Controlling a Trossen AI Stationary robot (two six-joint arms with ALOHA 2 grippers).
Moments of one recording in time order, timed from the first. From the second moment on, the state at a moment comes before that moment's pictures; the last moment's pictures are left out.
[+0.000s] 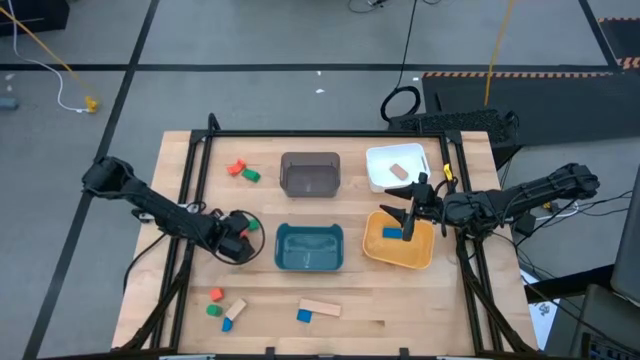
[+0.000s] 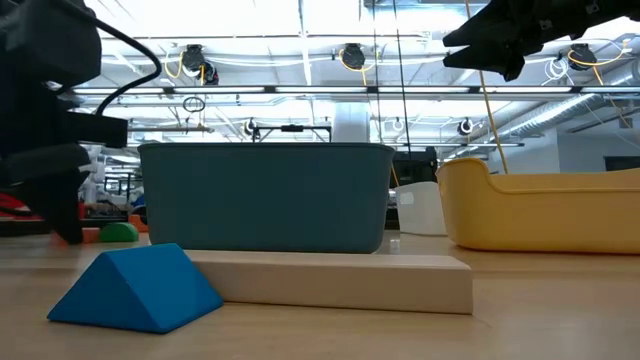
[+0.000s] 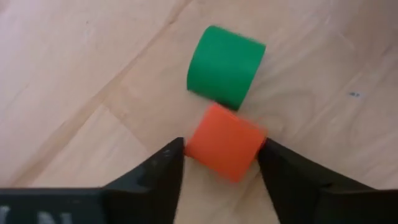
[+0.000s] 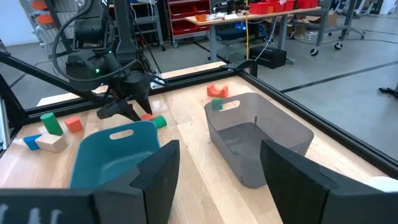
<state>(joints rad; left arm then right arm) -0.40 1.31 0.49 -0.68 -0.37 -1.13 0.25 0.74 0.46 0.04 0.57 0.24</state>
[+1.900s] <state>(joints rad) -0.29 1.27 0.42 -0.52 -0.34 -1.03 0.26 0.74 0.46 0.04 0.57 0.24</state>
